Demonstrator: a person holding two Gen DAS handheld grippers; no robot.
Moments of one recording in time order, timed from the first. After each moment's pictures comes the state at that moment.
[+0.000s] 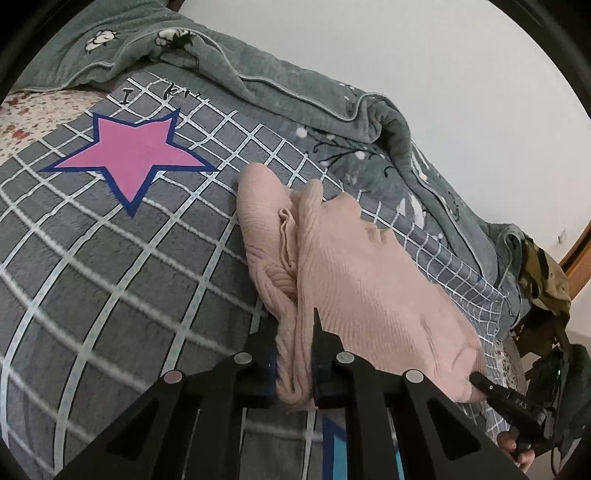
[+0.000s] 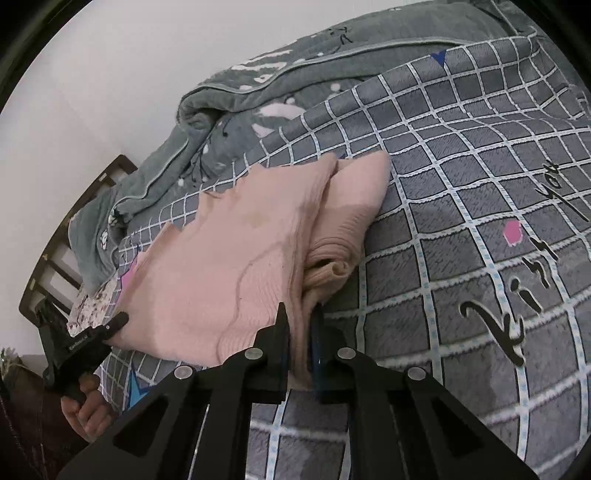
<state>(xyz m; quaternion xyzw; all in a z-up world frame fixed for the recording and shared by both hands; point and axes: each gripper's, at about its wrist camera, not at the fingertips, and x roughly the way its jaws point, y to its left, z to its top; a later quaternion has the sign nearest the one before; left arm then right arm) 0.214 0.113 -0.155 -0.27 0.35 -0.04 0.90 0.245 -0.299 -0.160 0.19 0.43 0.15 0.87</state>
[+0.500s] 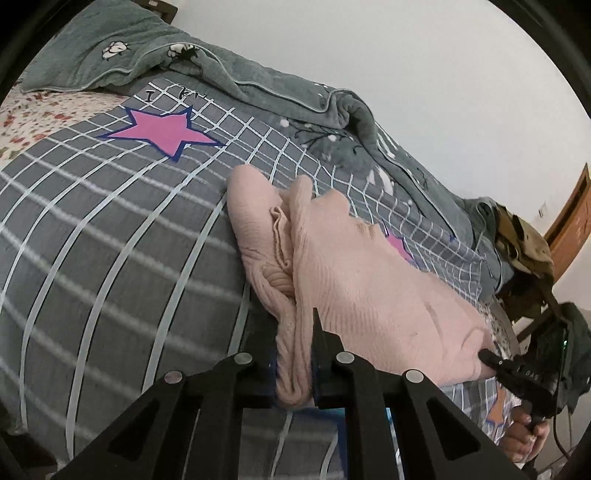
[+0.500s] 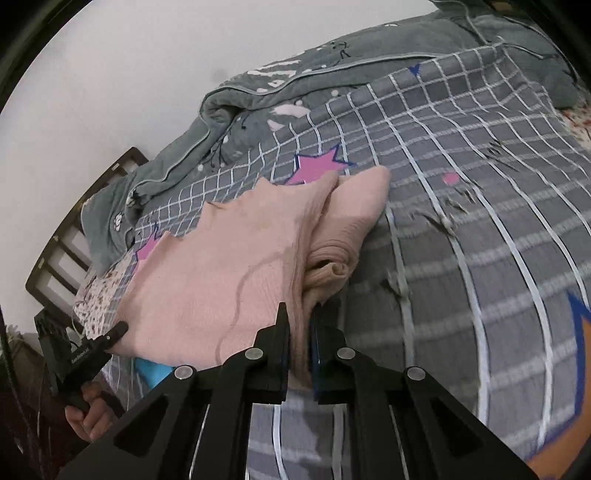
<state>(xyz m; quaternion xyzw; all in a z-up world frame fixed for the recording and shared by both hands) 0.098 0.094 -0.156 -0.25 0.34 -0.06 0.91 0.135 -0.321 -0.145 0.19 0.42 0.16 0.87</state>
